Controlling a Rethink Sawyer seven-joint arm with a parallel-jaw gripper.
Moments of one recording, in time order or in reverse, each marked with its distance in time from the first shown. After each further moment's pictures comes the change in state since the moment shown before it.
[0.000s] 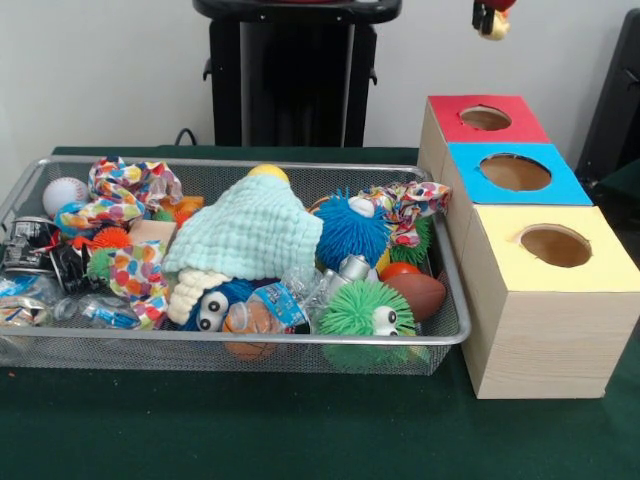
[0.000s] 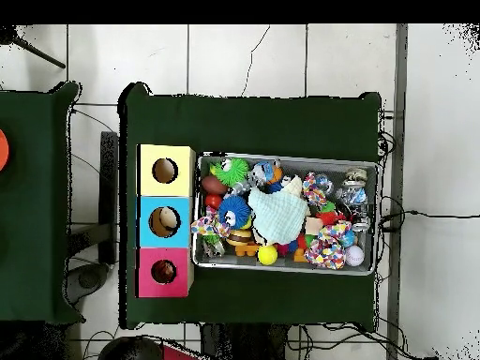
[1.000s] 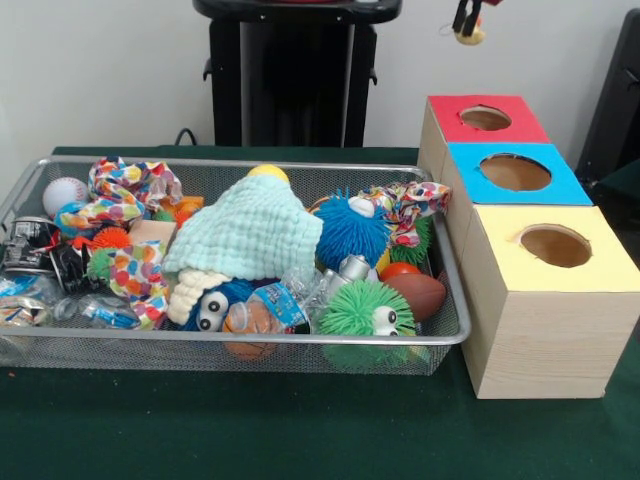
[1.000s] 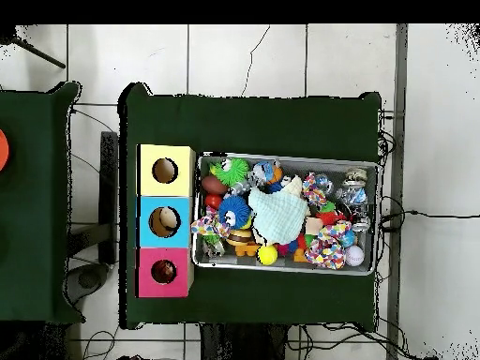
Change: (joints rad) arm 0.346 -0.006 -0.250 -0.026 -0.089 -0.159 0.001
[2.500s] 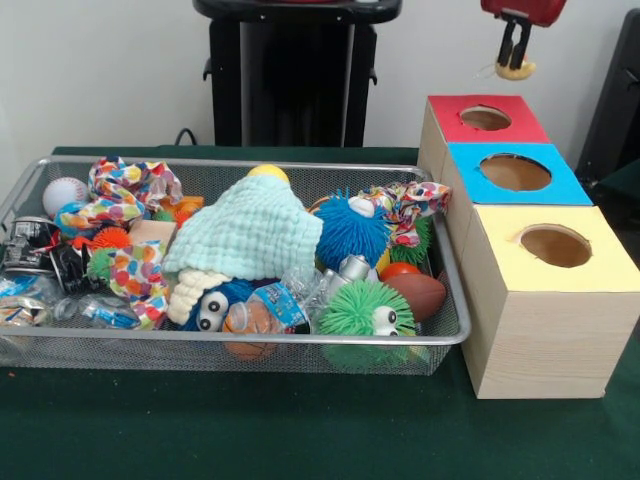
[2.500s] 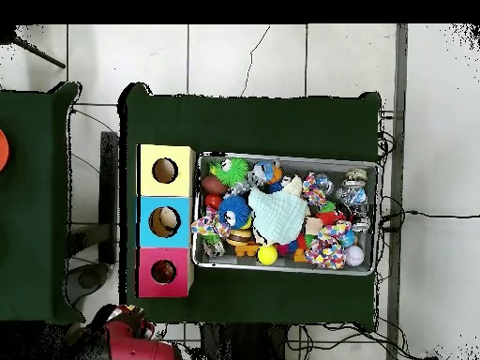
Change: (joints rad) arm -0.030 0.044 -0.022 -0.260 -0.077 0.001 0.000
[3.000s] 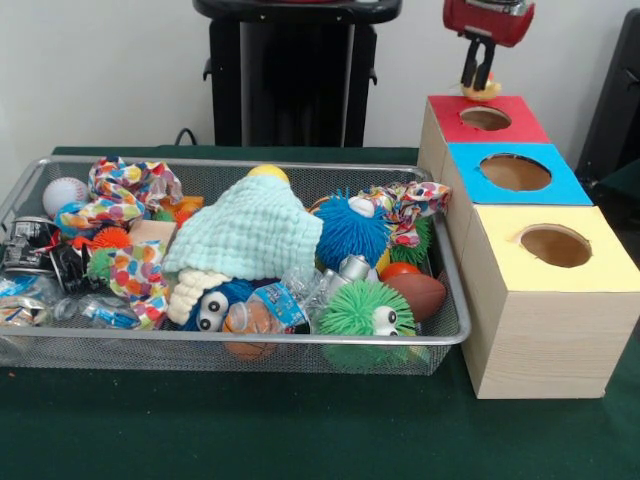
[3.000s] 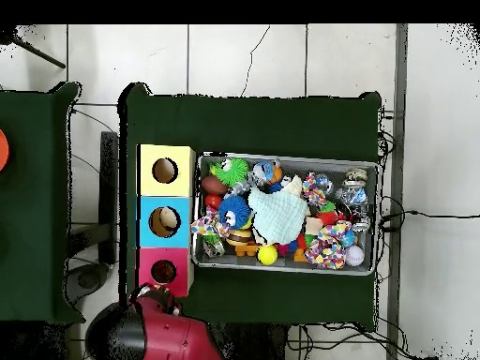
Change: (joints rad) arm -0.170 0.036 0.000 -0.066 -0.145 0.000 0.000
